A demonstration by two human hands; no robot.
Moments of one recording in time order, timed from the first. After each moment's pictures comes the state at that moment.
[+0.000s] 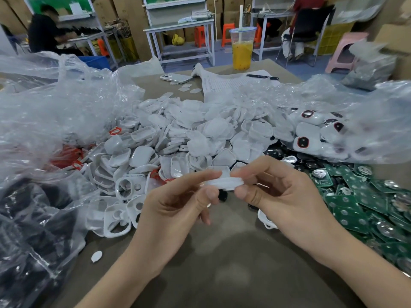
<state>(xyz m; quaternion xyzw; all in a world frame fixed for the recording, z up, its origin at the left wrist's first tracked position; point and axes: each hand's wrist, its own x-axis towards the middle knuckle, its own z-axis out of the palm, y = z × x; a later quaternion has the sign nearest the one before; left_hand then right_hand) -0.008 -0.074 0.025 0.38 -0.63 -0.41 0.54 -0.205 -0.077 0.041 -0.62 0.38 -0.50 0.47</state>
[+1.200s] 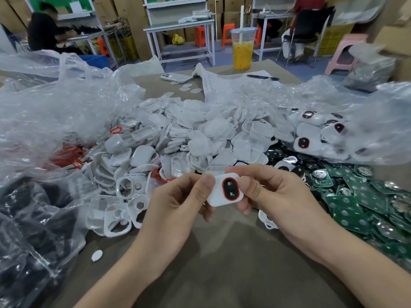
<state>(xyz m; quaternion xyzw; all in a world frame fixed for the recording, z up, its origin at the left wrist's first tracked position) -0.012 -0.075 0.031 0.44 -0.61 -0.43 0.50 -0.201 -0.082 0.041 -0.54 0.37 -0.49 0.58</state>
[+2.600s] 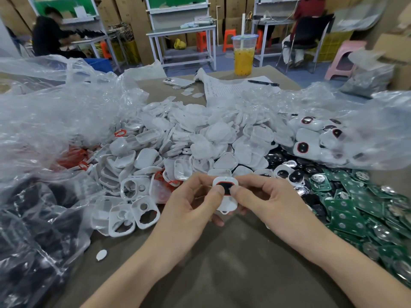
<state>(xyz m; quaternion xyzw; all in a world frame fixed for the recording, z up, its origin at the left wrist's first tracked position) -0.019 -0.079 0.023 0.42 -0.59 -0.50 0.47 -0.197 -0.082 0.037 -0.60 0.44 -0.43 0.51</state>
